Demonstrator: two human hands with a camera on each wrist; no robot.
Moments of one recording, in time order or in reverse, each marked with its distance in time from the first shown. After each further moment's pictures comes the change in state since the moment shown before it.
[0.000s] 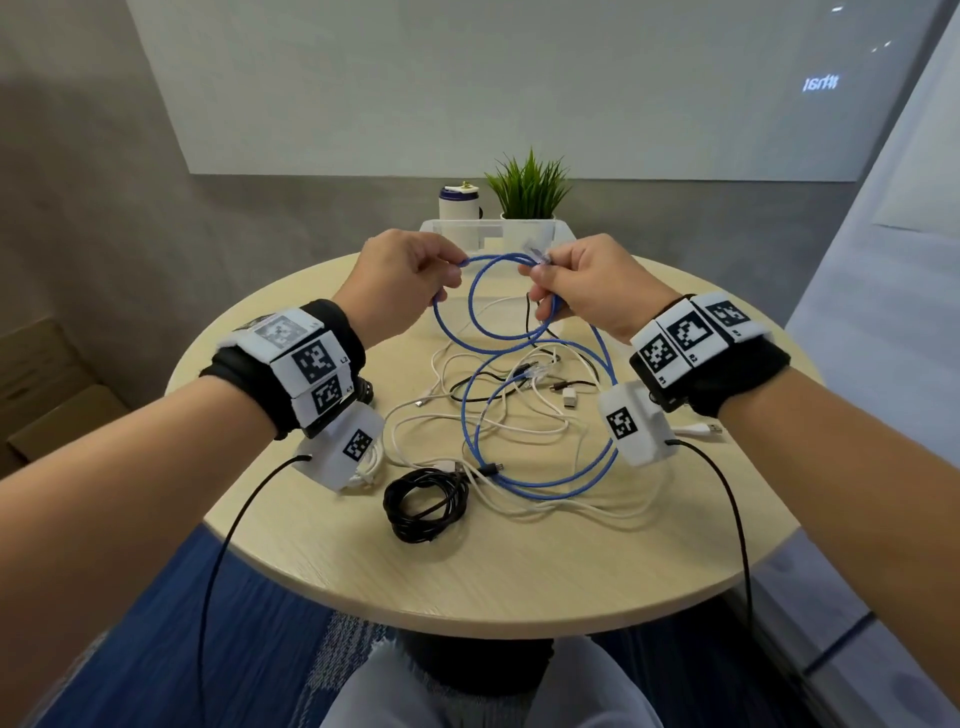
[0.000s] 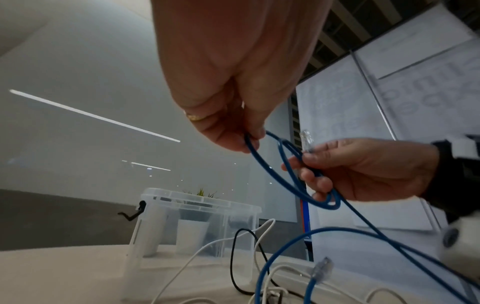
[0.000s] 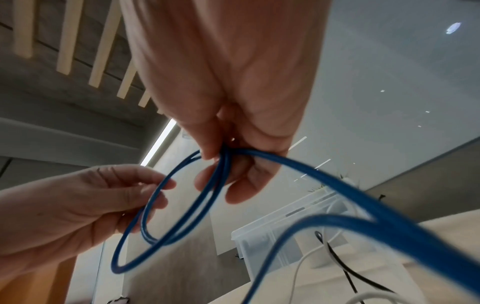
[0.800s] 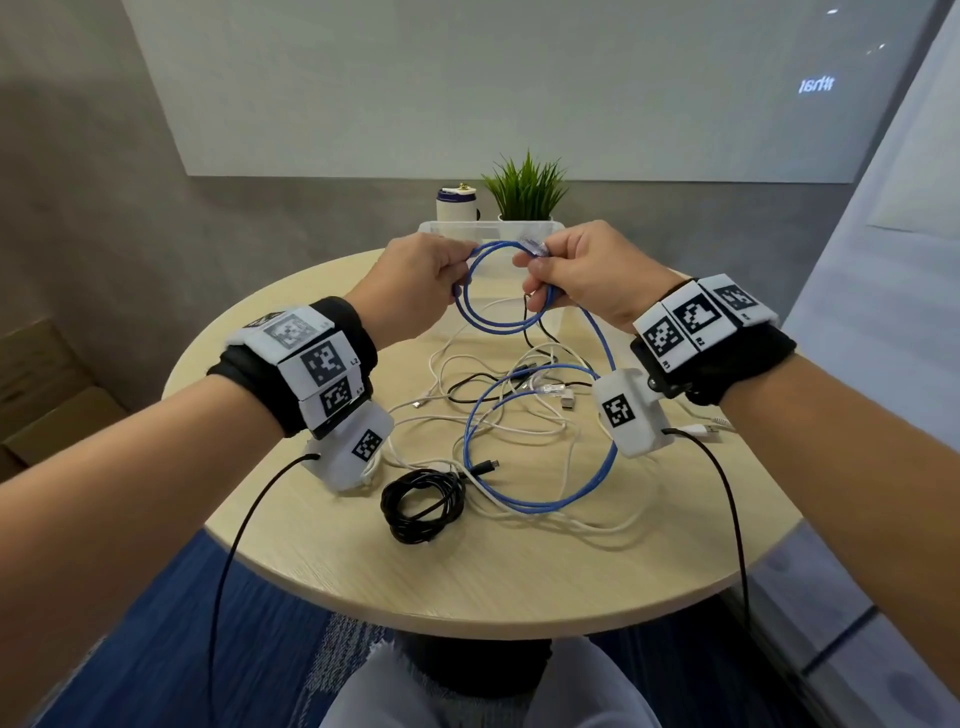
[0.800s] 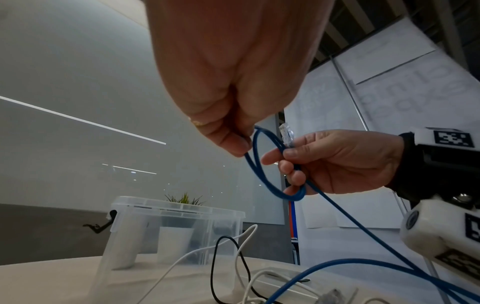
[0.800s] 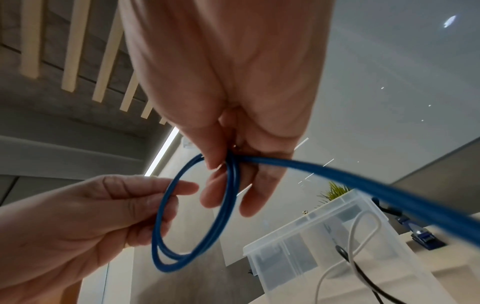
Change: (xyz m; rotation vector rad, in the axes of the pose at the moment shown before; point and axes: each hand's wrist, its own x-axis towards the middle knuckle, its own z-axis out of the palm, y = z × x) left_hand -0.002 0.015 0.005 0.260 -0.087 0.159; right_hand 0.002 -0.011 -0.007 0.074 -0.058 0.004
